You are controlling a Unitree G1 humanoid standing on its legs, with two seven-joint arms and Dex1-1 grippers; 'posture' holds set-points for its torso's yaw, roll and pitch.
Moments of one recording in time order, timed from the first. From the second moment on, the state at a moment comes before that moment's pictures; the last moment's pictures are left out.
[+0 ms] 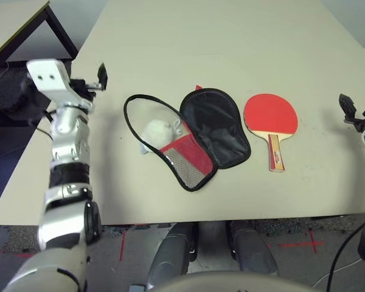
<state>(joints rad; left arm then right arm) -0.87 0.61 0.33 0.69 -0.26 -0.09 -0.41 -0.50 -0.65 -0.46 0.44 0.42 0.33 0.39</state>
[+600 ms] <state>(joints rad) -1.01 0.59 0.08 0.48 -0.32 0.24 -0.96 -0.44 -0.47 -0.44 -0.24 0.57 0.98 0.11</state>
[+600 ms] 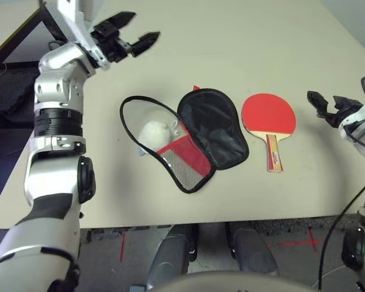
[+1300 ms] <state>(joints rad) -0.65 0.45 -0.12 -0.08 -0.33 0.45 -0.88 -0.37 -0.25 -0.31 -0.56 0.51 1.32 -0.09</state>
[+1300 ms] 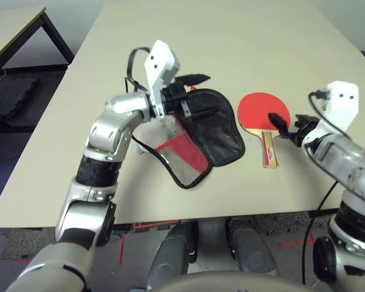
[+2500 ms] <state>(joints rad) -0.64 0.36 -0.14 -0.11 -0.27 0.61 -0.67 -0.31 -0.22 -0.17 -0.63 0.30 1.54 -0.03</state>
